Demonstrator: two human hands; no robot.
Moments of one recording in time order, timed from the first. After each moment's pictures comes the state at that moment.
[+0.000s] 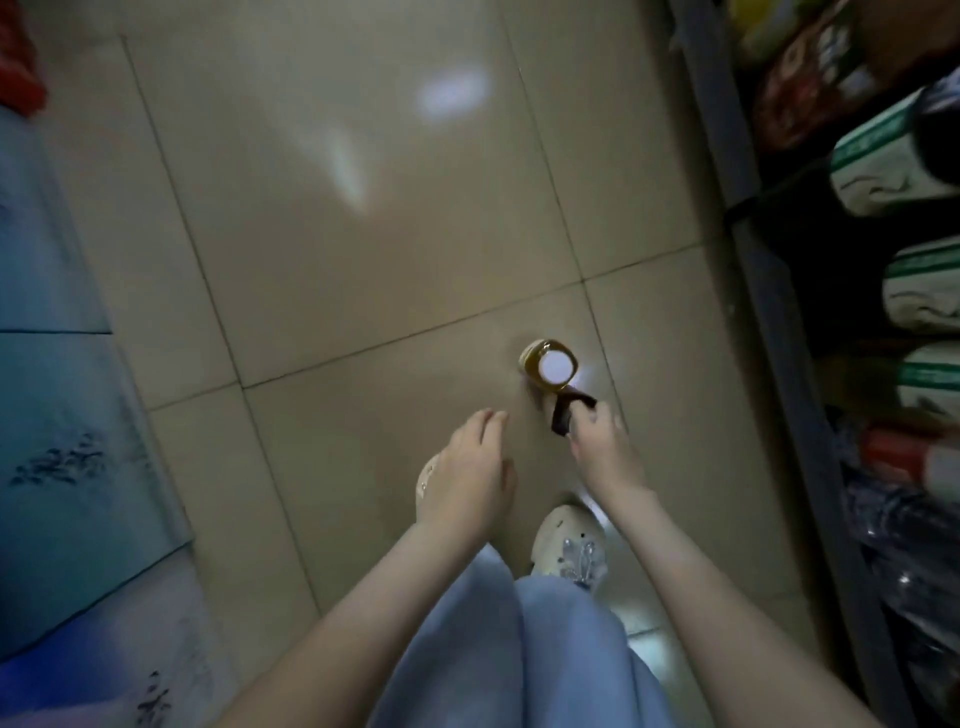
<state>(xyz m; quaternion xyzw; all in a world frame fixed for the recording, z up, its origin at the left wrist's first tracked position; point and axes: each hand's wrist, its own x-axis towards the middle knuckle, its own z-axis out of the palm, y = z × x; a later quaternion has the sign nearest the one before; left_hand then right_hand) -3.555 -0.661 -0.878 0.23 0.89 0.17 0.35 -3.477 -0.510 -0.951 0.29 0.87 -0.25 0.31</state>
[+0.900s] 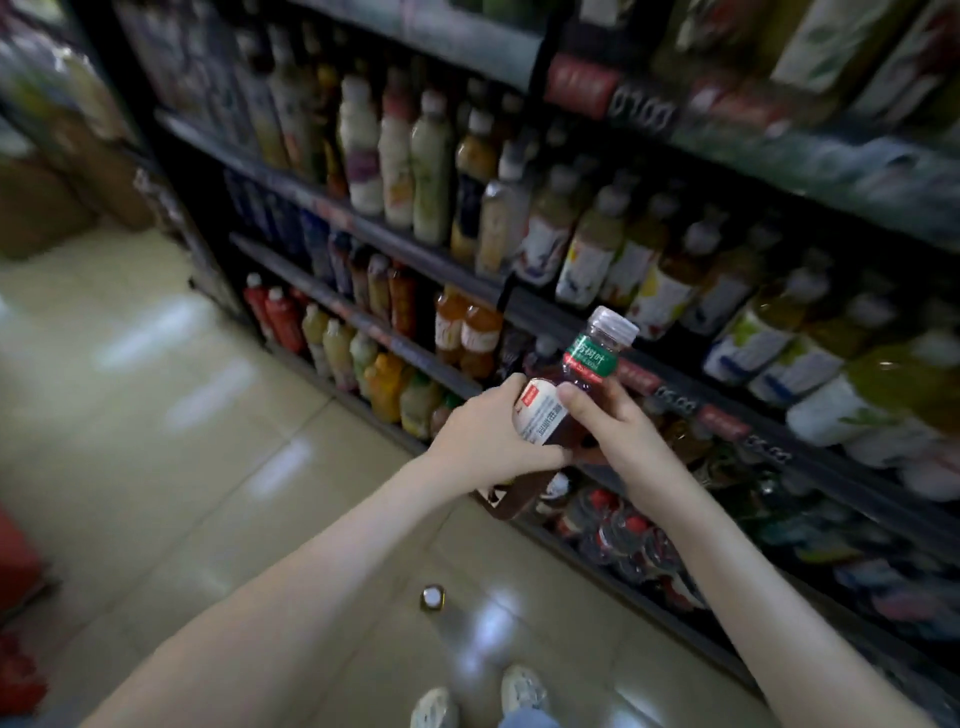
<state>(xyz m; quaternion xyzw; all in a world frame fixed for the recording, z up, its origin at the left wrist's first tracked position) -3.597 -0.486 -0.197 0.61 0.68 0.27 0.32 -3.443 -0.443 -0.183 0.49 0.59 -0.58 -0.28</state>
